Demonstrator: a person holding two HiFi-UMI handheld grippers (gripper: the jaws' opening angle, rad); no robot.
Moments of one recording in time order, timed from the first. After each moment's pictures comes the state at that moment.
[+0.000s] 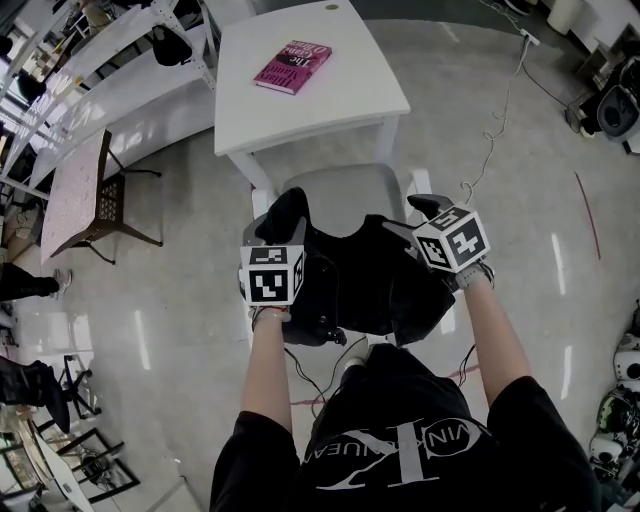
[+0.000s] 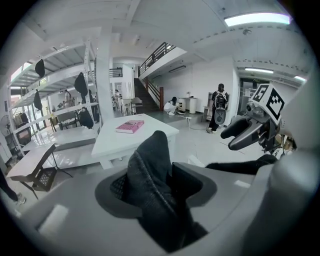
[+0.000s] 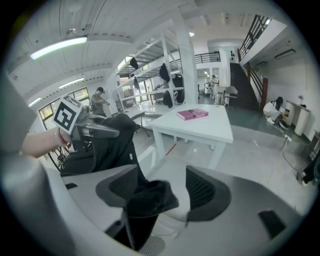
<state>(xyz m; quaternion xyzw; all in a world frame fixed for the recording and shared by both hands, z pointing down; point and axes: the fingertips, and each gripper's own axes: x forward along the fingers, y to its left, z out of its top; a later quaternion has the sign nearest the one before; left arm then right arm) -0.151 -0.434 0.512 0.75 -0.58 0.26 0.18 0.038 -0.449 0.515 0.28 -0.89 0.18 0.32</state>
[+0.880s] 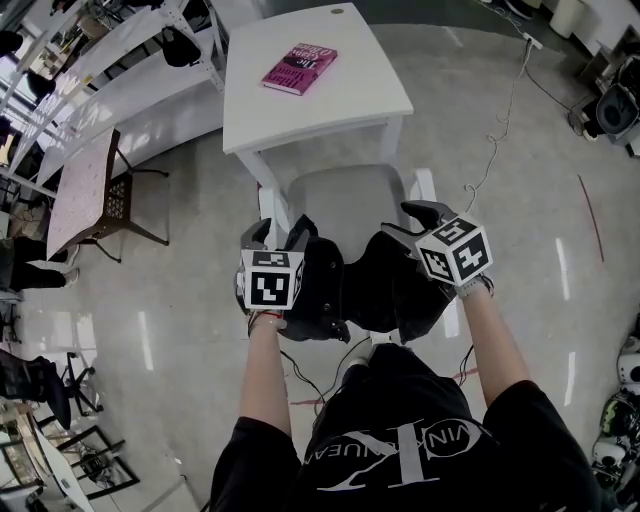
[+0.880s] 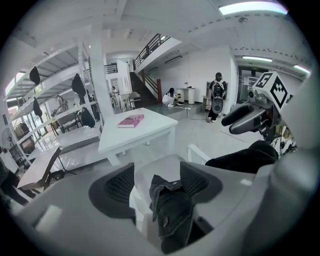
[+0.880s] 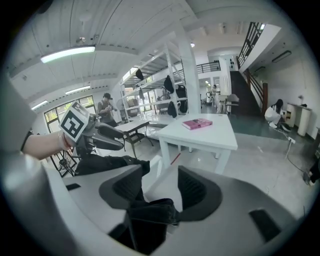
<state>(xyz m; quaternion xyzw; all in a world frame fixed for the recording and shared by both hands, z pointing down) -0.162 -0.399 0.512 0.74 -0.57 0.32 0.18 0.025 -0.420 0.490 0.28 -0.91 0.16 0.26</state>
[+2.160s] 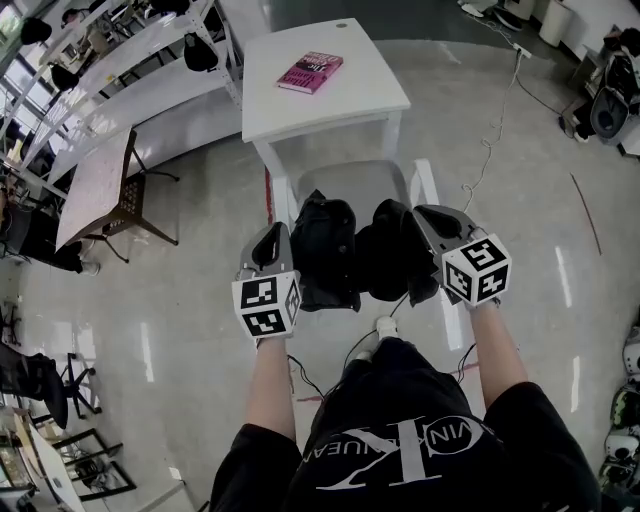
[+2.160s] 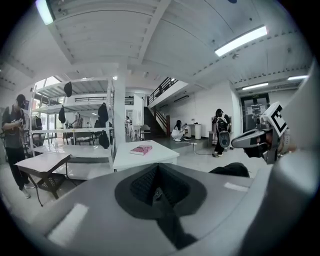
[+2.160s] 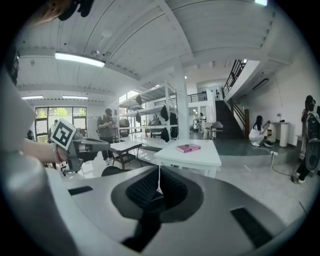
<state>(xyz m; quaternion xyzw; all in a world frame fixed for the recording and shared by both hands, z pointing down) -0.190 -0.276 0.429 0.76 -0.64 0.12 0.08 0.046 -0.307 0.420 0.37 -0.91 0.08 0.14</state>
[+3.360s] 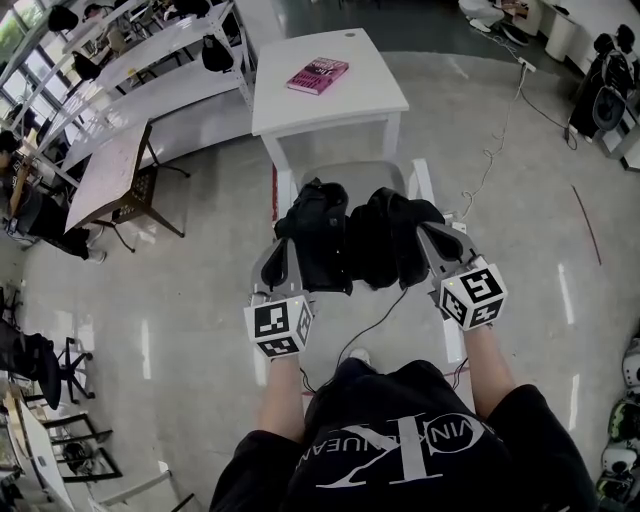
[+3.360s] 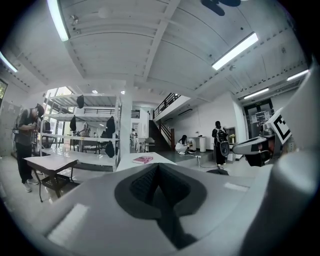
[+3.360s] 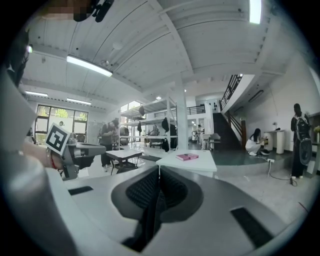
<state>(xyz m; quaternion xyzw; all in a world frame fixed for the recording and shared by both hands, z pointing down) -0.151 -0.174 0.413 0.74 -0.67 0.05 0.03 0.083 -0.216 0.408 0.39 -0.92 0.03 0.08</state>
